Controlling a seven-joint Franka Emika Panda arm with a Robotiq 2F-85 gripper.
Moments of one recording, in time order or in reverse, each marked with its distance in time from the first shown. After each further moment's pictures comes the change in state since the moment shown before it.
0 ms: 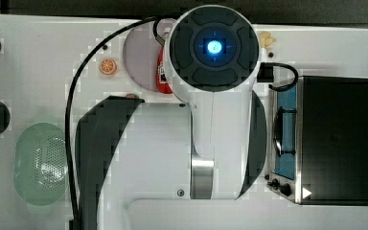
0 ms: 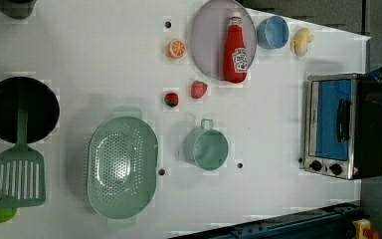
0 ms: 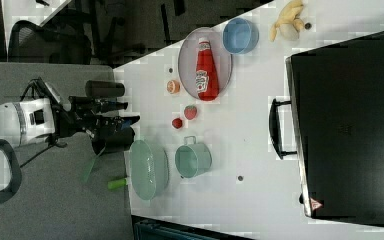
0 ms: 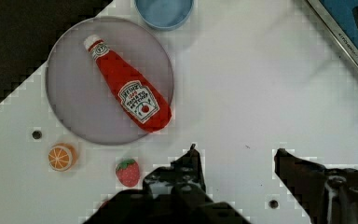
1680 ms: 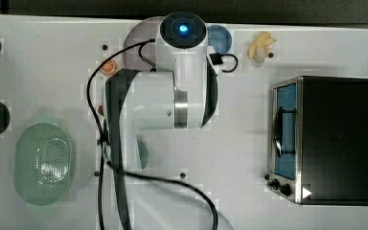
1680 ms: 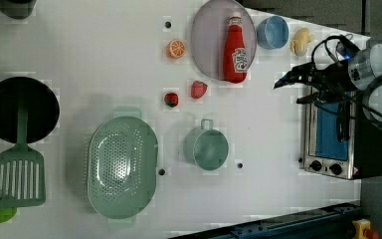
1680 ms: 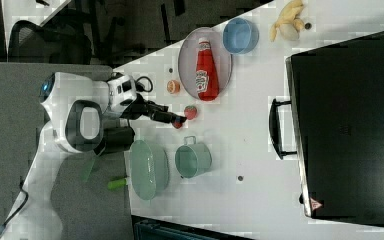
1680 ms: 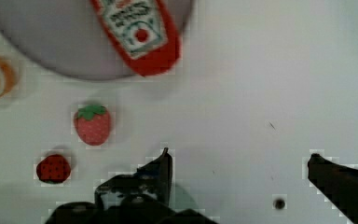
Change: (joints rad) arm -0.075 0.332 0.140 -0.044 0.028 0.156 -0.230
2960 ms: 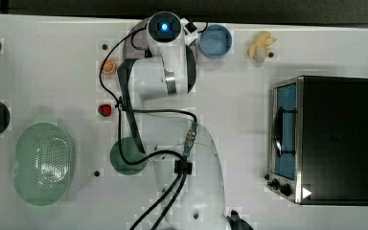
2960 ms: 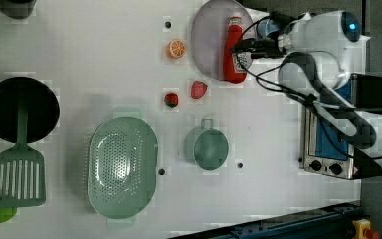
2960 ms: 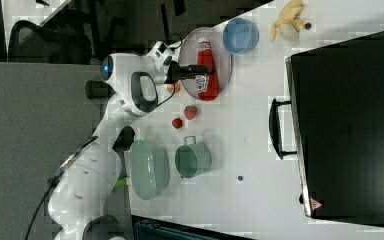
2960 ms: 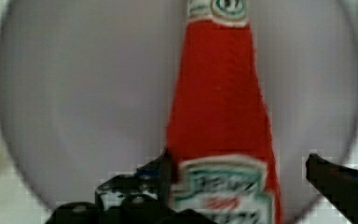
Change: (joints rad) arm 0.050 0.512 0.006 0.282 -0.182 0.414 -0.263
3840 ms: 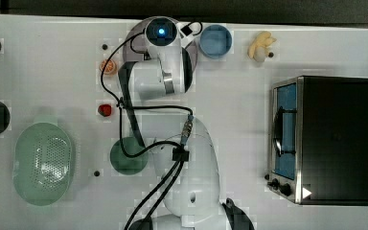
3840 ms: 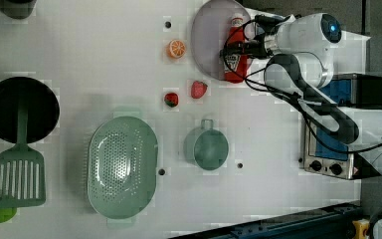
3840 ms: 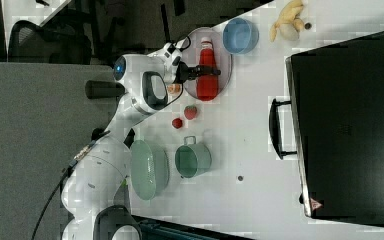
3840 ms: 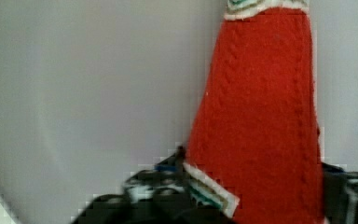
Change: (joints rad) arm 0.011 0.077 -0.001 0.051 -0.021 0.030 -0.004
